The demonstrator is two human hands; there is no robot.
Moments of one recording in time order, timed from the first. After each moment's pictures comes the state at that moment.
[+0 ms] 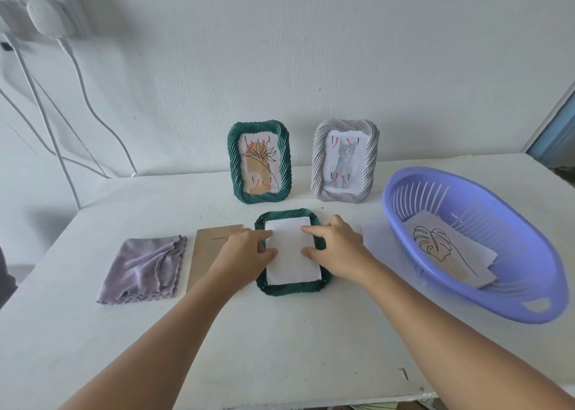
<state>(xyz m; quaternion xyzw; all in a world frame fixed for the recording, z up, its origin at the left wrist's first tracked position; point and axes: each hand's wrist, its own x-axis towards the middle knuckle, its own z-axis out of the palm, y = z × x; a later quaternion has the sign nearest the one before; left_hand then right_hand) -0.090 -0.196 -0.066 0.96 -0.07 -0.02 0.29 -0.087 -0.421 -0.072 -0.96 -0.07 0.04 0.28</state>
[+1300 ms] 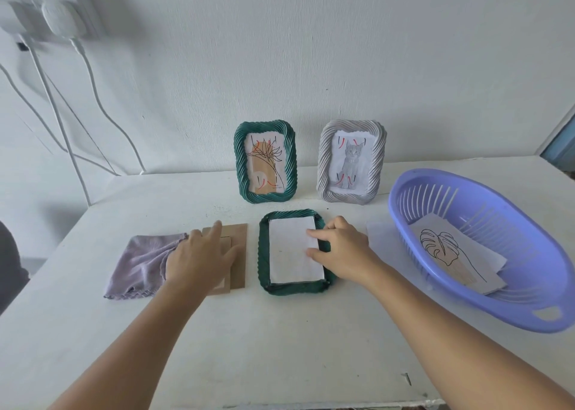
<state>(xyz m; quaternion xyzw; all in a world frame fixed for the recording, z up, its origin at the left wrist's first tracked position) -0.102 -0.137 -0.059 1.00 0.07 -0.01 0.05 -0.084 -0.425 -0.079 -0.96 -0.08 0.04 0.26</state>
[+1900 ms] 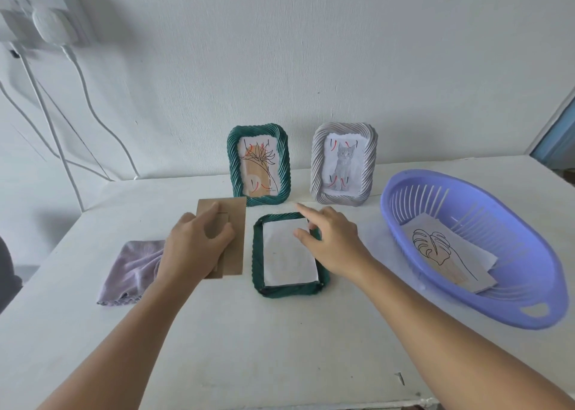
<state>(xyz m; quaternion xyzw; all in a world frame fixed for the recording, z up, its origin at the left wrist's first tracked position) -0.100 -0.144 -0.033 0.95 0.06 0.14 0.26 -0.086 -0.414 -0.050 -0.94 -0.12 -0.07 0.32</state>
